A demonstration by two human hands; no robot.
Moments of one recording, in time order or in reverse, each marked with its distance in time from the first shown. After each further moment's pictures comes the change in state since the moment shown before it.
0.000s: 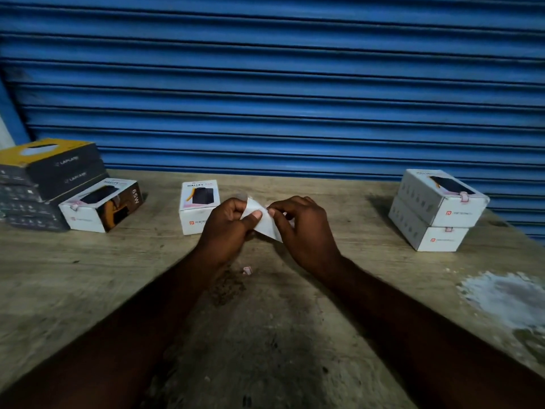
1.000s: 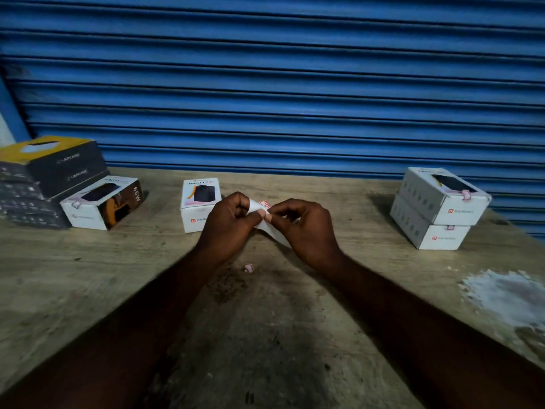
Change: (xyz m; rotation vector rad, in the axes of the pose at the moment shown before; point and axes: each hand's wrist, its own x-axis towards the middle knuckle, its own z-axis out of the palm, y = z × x) left_hand 0.006 0.000 -0.005 0.189 -0.023 0.145; right_hand 0.000 0.001 0.006 0.368 -0.013 0.221
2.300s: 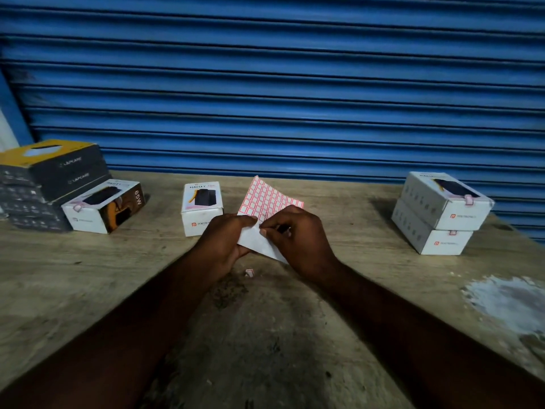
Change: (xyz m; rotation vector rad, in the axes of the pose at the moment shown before) left_hand 0.001 0.001 0.001 -0.424 0.046 -0.516; right_hand -0.003 0.006 0.005 -0.185 -0.092 -0.141
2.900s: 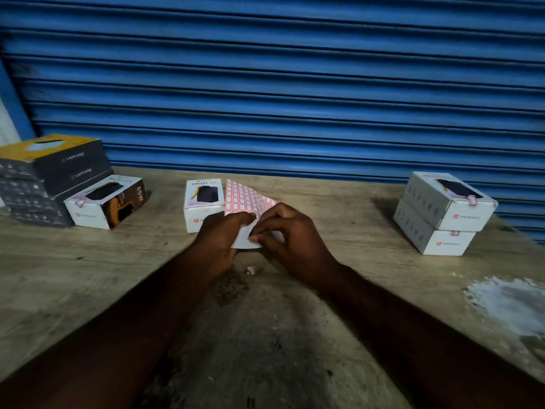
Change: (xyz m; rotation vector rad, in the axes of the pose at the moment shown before) left_hand 0.000 -0.004 -0.008 -0.099 0.044 0.059; right_hand -0.004 -0.012 0.001 0.003 -0.117 -0.174
